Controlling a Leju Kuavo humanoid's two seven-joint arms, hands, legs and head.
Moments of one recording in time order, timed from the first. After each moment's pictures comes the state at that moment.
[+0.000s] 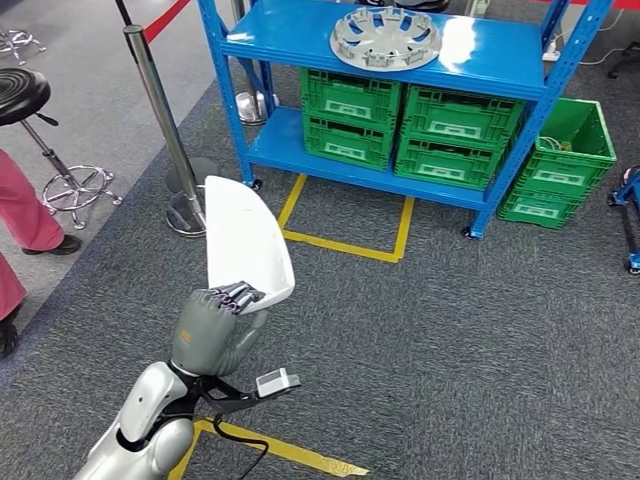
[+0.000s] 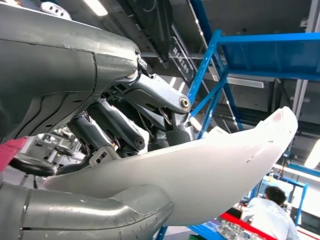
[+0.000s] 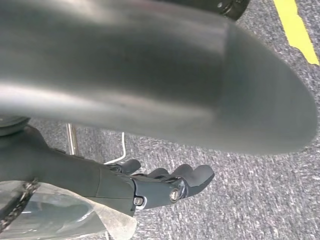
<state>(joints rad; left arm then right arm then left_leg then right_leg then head) -0.11 0.07 -0.56 -1.55 -1.13 0.43 -0.12 -0.02 0.14 0.80 0.00 -1.31 -0.24 -0.44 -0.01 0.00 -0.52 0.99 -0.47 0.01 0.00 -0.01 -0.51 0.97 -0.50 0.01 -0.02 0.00</state>
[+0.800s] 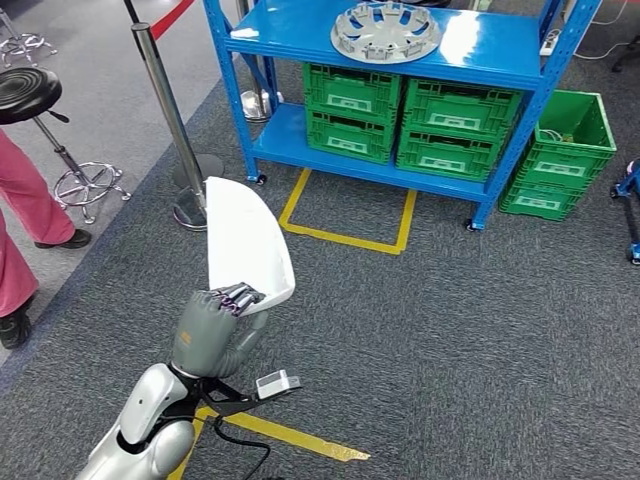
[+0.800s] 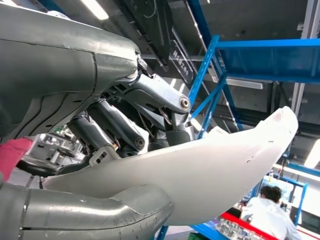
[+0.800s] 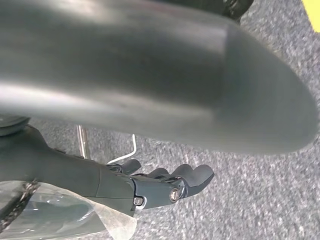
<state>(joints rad) -0.10 0.07 -0.56 -1.57 -1.12 0.43 -0.12 -0.01 0.14 0.80 0.00 -1.32 -0.26 -0.43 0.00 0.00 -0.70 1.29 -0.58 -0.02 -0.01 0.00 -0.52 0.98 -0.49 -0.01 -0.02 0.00</state>
